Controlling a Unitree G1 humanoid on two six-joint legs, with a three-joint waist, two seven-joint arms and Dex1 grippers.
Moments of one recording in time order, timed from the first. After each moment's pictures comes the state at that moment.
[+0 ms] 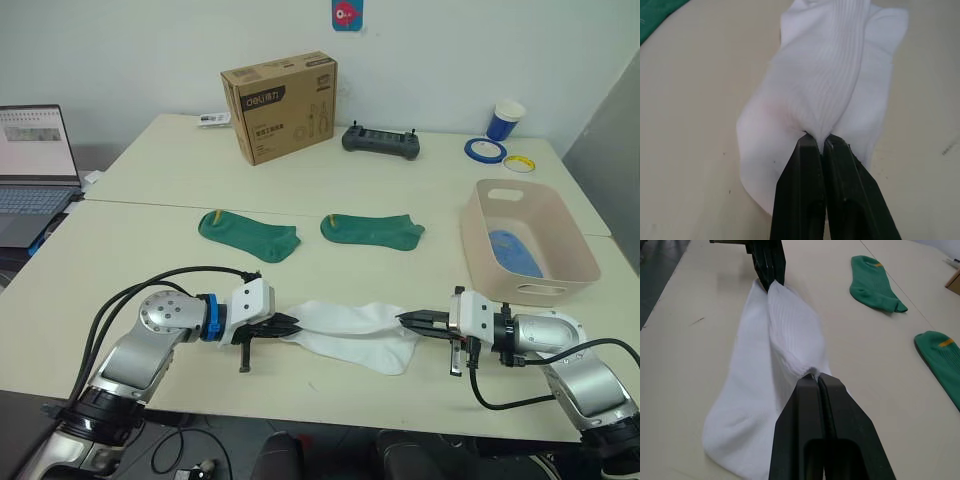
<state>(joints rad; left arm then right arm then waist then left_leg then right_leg) -0.26 0.76 -0.16 -0.08 -0.23 0.18 -1.22 -0.13 -0.70 0.14 -0.24 0.26 -0.01 1.03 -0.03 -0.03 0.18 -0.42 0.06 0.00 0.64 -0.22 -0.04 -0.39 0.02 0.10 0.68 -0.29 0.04</state>
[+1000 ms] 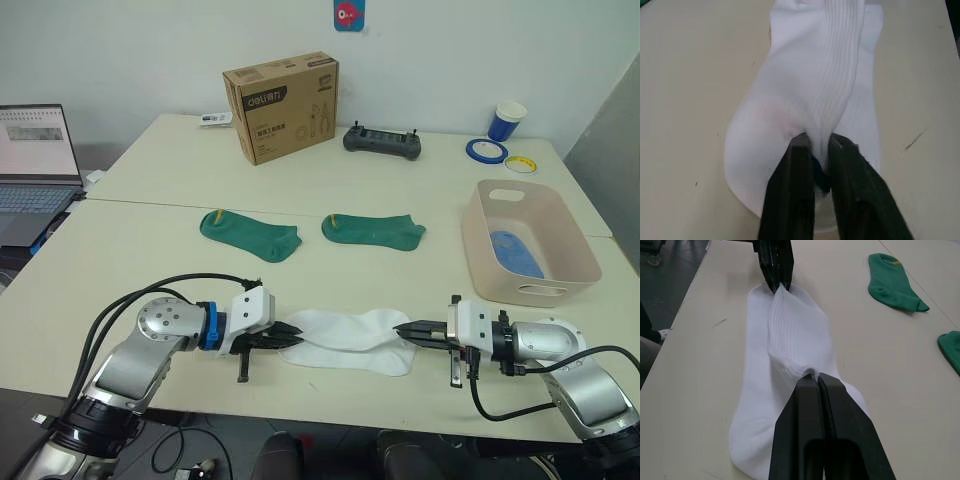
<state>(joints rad) -0.22 0.78 -0.16 -0.13 -0.27 0.21 -1.23 -0.10 -0.70 0.15 -0.29 0.26 0.03 1.05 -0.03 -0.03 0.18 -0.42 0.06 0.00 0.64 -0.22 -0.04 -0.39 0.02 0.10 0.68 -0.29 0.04</state>
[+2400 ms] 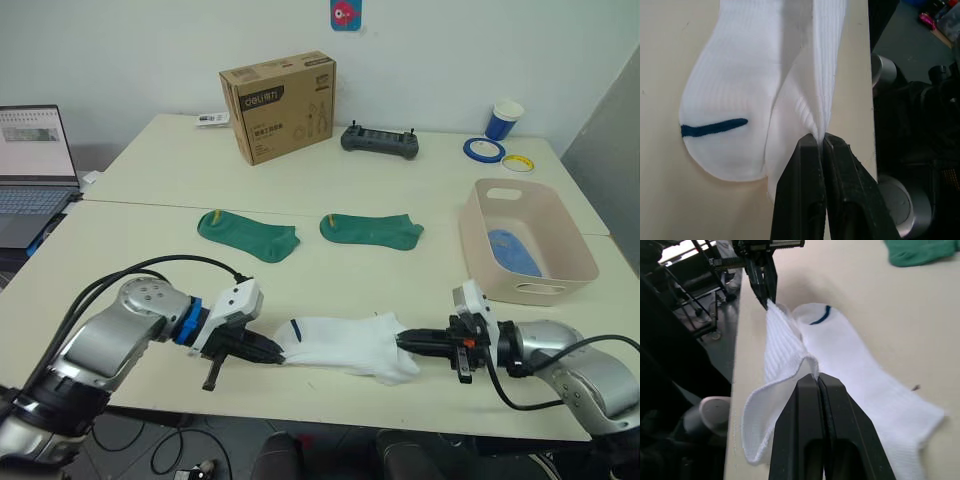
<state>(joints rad) -0.37 0.94 -0.25 -0.13 -0.39 0.52 -1.43 -0.16 -0.72 0.11 -0.30 0.59 0.51 1.07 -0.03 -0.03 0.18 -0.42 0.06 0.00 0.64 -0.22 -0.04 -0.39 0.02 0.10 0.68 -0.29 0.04</state>
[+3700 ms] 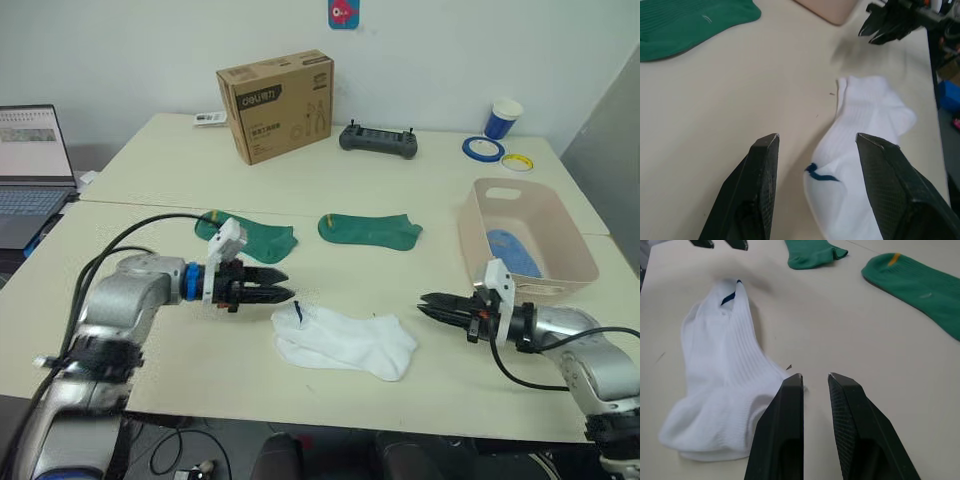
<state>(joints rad) -0.39 0.80 0.02 0.01 -0.48 0.75 -1.33 -0.12 -0.68 -0.03 -0.19 0.50 0.46 1.02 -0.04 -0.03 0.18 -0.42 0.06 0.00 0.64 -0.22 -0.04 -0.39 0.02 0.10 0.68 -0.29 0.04</state>
